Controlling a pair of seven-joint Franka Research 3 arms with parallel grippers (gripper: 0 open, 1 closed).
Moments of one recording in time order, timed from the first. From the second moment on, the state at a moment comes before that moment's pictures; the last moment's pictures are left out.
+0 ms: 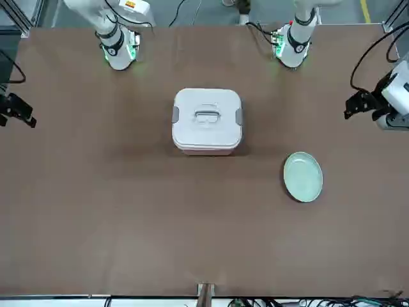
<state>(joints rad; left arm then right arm) -0.03 -0.01 0.01 -1.65 -0.01 1.59 0.04 0.11 0.04 -0.19 -1.48 0.02 1.58 -0.02</state>
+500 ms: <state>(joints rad) -0.03 -0.01 0.00 -1.65 -0.01 1.59 0.03 0.11 0.04 -0.19 -1.48 0.02 1.58 -0.02</state>
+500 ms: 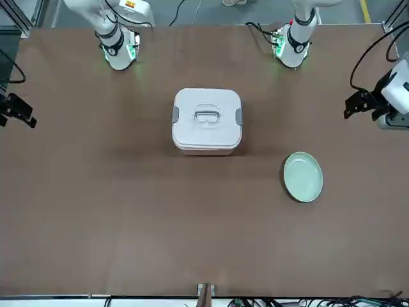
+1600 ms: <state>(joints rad) -0.03 -0.02 0.00 -1.62 0.00 1.54 0.03 0.17 0.04 -0.19 -1.49 0.06 1.56 -0.16</state>
